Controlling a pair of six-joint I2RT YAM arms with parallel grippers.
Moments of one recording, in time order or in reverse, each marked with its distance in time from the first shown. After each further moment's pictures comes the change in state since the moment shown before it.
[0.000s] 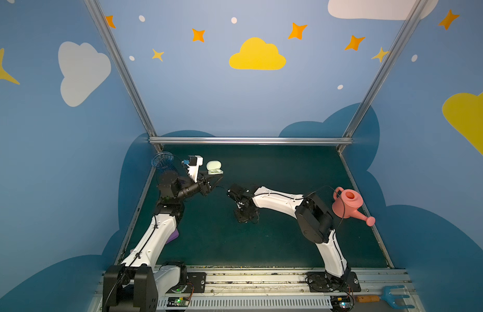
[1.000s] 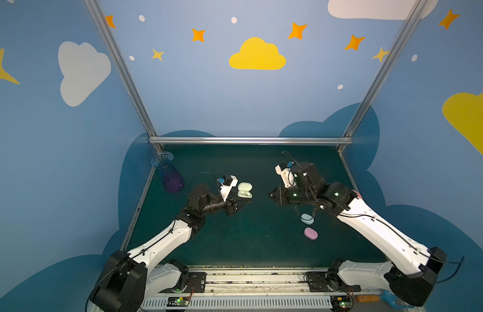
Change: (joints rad) left arm -0.443 0.047 -0.119 0.078 -0.171 0.161; right arm -0.209 -0.930 -0.320 0.114 -0.172 0.063
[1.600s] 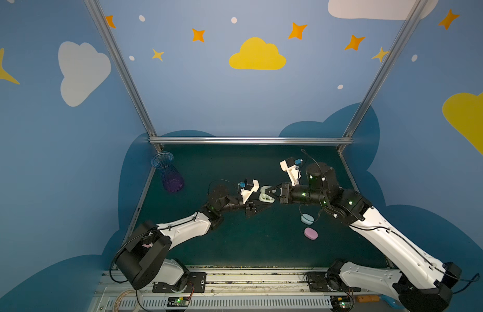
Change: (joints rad) left arm -0.191 0.255 0.100 0.373 0.023 0.041; right arm -0.009 -0.094 -0.066 0.203 -0.187 0.145
